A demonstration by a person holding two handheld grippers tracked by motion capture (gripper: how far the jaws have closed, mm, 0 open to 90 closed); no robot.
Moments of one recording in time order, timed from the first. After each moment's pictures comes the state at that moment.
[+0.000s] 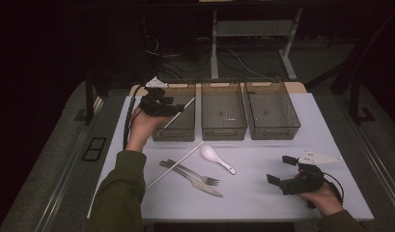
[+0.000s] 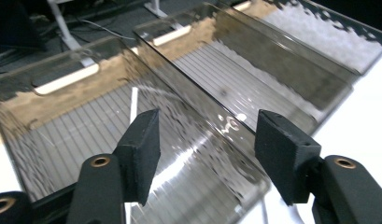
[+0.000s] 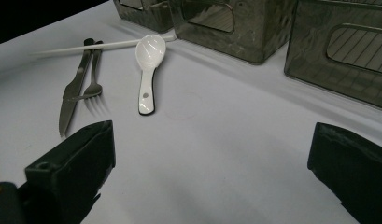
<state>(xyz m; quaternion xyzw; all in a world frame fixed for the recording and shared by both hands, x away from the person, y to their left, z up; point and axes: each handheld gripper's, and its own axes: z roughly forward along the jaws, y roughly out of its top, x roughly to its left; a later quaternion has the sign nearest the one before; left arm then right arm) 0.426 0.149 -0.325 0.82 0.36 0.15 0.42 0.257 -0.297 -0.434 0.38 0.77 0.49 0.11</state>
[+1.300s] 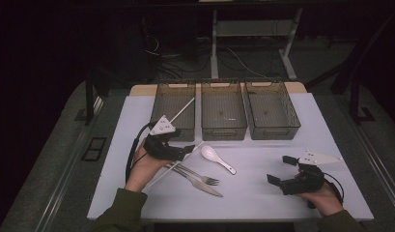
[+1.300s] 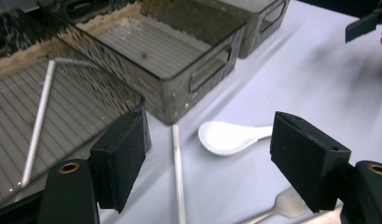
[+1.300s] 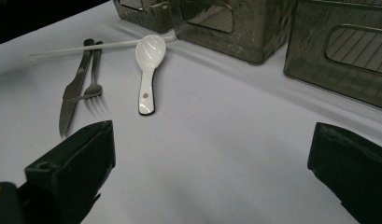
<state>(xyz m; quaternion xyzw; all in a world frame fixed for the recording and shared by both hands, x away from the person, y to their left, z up) 0.324 0.133 -0.368 0.83 0.29 0.14 0.45 0.256 -0.297 -0.434 0.39 0.77 0.49 0.12</state>
